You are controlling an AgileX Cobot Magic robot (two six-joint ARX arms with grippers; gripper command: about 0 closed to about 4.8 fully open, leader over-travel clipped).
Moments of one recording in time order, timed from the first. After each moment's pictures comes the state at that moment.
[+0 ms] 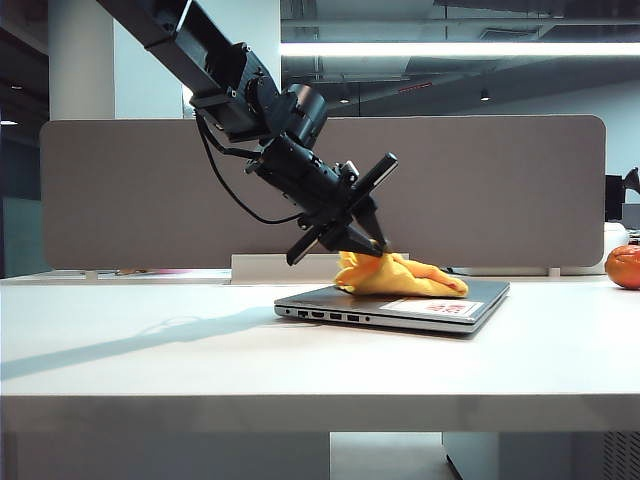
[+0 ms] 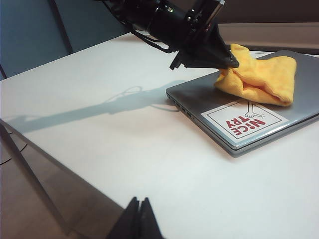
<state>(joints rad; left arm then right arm) -0.51 2.34 1.97 -0.29 0.45 -0.60 0.01 0.00 0.01 -0.11 -0.65 0.06</state>
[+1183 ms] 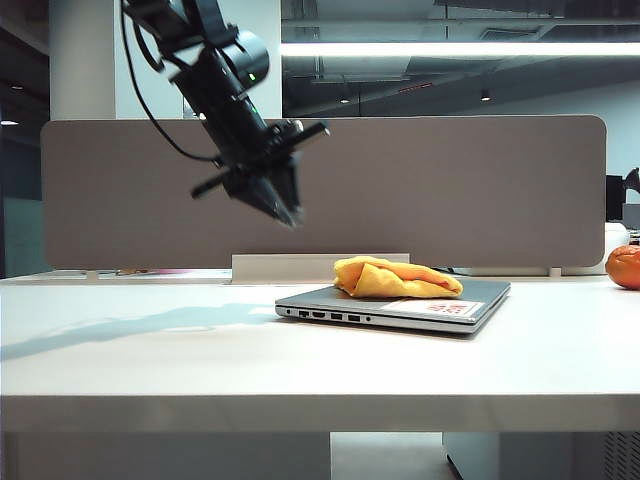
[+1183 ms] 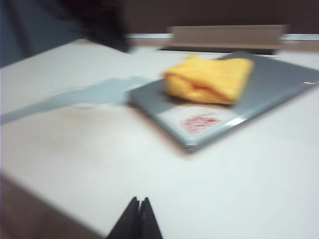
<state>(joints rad) -0.41 2.13 1.97 -0.80 0.30 -0.22 0.01 0.00 0.01 -0.11 -0.47 0.05</state>
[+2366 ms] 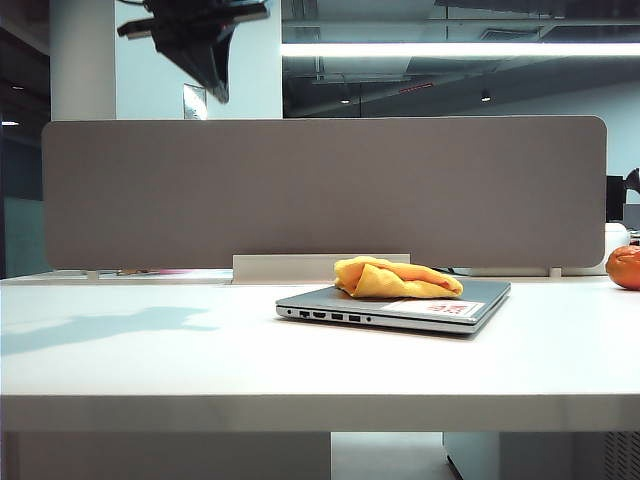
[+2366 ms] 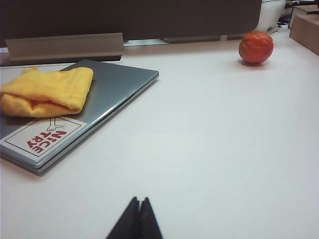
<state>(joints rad) -0.42 1.81 1.97 -0.90 -0.07 0.03 0.01 0.00 0.01 -0.11 0.04 0.05</state>
